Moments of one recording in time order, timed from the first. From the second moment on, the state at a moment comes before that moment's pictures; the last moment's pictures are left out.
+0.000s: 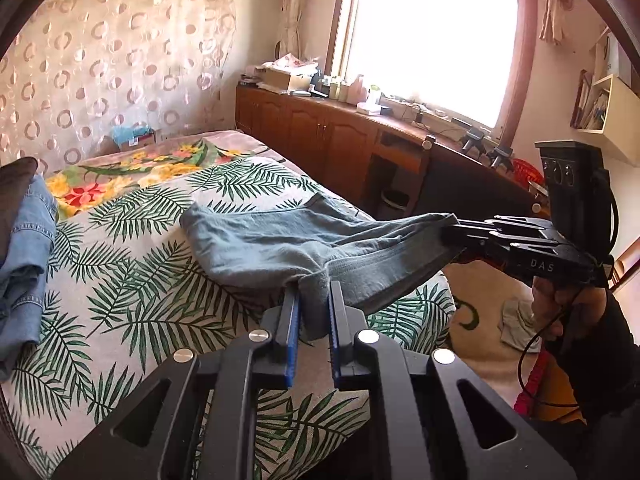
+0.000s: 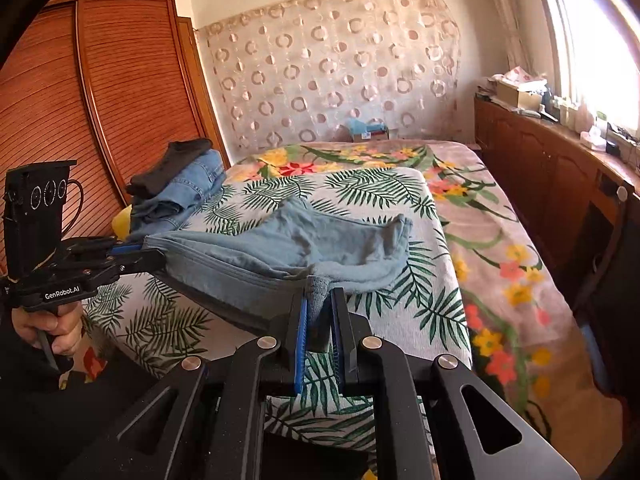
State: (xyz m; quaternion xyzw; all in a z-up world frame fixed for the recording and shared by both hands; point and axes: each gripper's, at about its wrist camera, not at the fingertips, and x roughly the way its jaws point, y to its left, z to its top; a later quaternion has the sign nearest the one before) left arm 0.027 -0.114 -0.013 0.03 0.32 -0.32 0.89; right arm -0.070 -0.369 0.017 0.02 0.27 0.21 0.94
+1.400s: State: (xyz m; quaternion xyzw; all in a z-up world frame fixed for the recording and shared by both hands) left arm 0.163 -0.129 -0.054 0.04 0.39 -0.24 0.89; right arm 0.069 -0.336 -0.015 0.02 0.31 0.17 0.94
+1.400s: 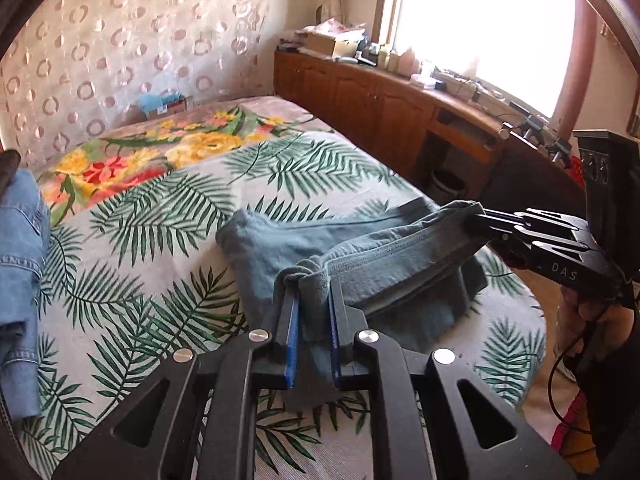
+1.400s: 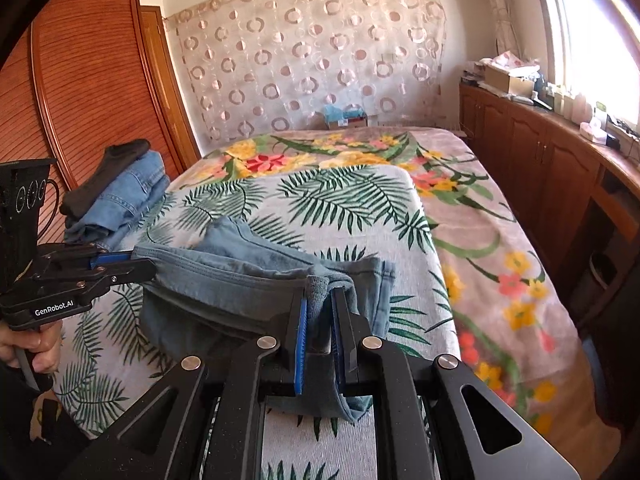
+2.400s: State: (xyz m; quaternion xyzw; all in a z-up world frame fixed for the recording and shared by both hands) left arm 0.159 -0.122 -0.087 0.07 0.43 -0.22 0.87; right arm 0.056 -0.341 -0.028 -0.03 0.33 0.16 0.93
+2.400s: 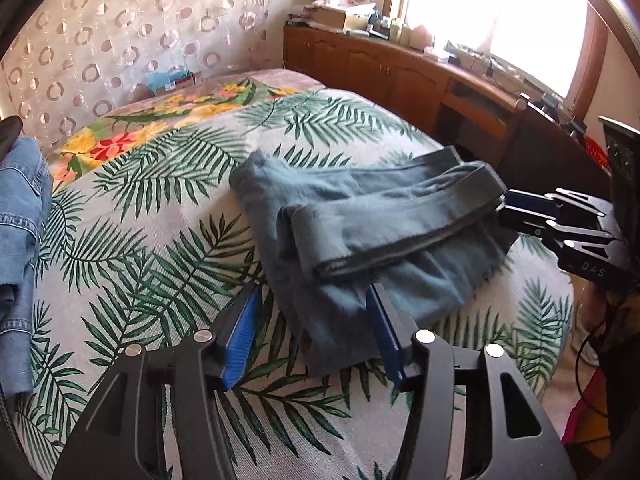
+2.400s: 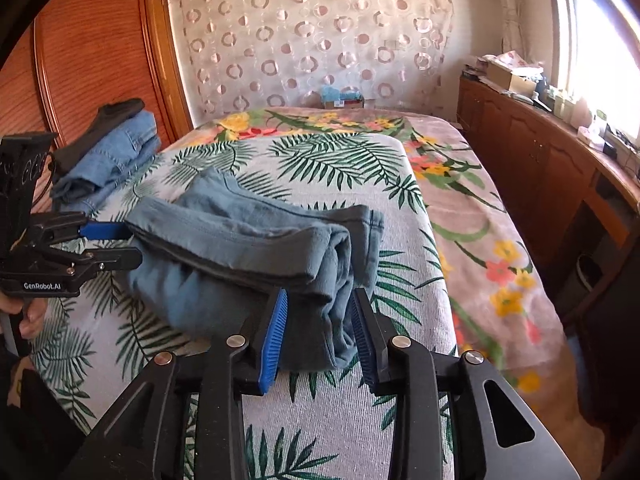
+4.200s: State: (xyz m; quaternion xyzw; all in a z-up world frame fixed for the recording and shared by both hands) left arm 0.195 -0.132 -0.098 0.07 0.43 -0.19 0.88; right arm 0.146 -0.363 -0.014 0.00 0.35 0.12 0.93
